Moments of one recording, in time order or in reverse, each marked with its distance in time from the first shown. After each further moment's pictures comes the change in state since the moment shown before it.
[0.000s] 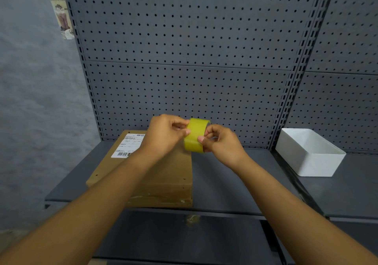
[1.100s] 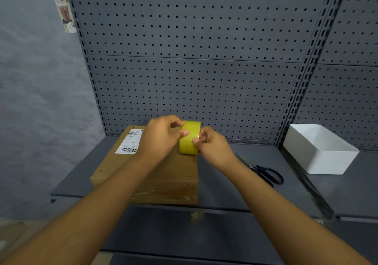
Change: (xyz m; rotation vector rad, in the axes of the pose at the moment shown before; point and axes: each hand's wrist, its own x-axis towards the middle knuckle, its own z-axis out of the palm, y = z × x) left_hand -0.007 -0.031 -0.001 0.148 0.072 0.013; right_hand 0.000 -0.003 0.036 -0.134 -0.093 0.106
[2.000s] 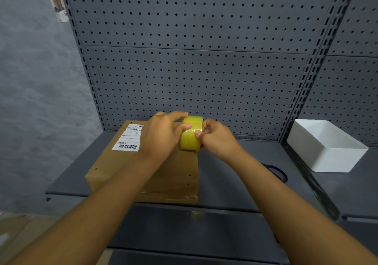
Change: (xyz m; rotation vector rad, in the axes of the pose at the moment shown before) left_hand 0.000 0.004 0.008 0.181 0.015 0.063; right_hand 0.012 -0.005 -0.011 -0.056 -0.019 0.049
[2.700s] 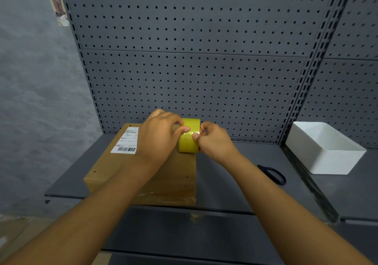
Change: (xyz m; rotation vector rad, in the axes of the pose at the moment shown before) left_hand -0.001 -0.001 -0.001 0.122 0.157 0.189; right_hand 0.002 0.000 0.004 -0.014 0.029 0.028
